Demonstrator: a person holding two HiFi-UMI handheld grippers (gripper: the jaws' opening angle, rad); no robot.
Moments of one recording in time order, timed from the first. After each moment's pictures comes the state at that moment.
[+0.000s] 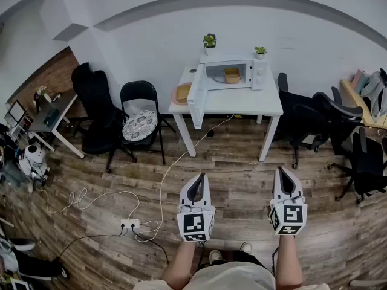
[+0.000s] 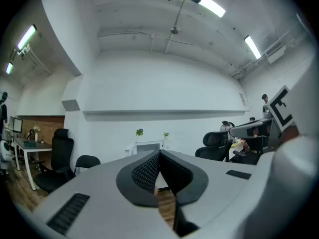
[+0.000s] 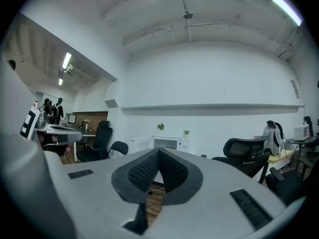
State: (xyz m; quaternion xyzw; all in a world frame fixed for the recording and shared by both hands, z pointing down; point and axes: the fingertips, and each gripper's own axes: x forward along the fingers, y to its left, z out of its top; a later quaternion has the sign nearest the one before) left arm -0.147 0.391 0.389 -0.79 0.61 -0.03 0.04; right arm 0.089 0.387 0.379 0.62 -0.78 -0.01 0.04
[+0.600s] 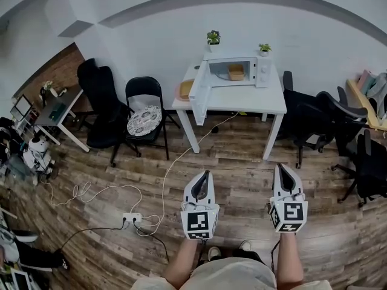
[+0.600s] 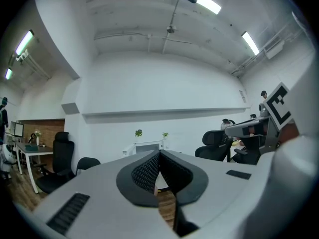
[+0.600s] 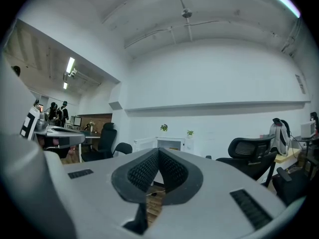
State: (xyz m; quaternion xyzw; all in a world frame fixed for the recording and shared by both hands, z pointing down) left arm -0.118 0.395 0.392 -0.78 0.62 -0.04 0.05; right arm 0.100 0.379 0.381 0.60 -0.80 -0.01 0.03
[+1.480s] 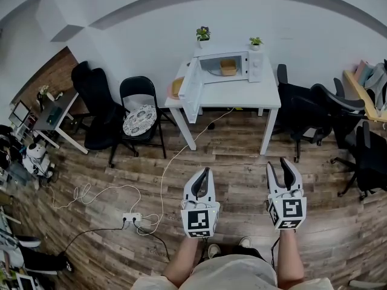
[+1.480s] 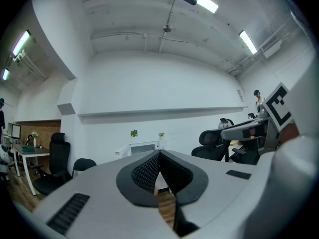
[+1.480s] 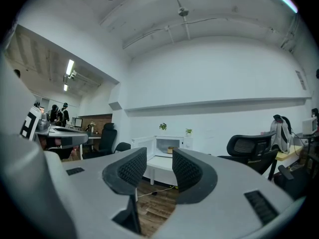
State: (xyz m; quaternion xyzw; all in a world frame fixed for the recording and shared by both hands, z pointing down) left arm -0.078 0.383 0.392 -0.79 0.61 -0.05 0.06; right arm 0.128 0.369 0.389 0.59 -0.81 0.00 0.03
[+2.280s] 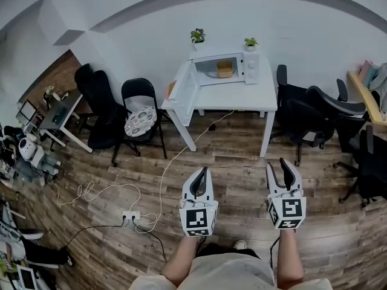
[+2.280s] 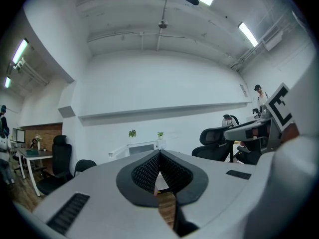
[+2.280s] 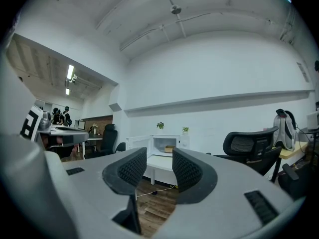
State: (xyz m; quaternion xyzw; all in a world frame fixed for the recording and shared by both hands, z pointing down) left arm -0.013 0.359 0.398 -0.77 0.63 -0.06 0.06; right arm 0.198 0.339 0.402 0.57 -0.82 0.01 0.02
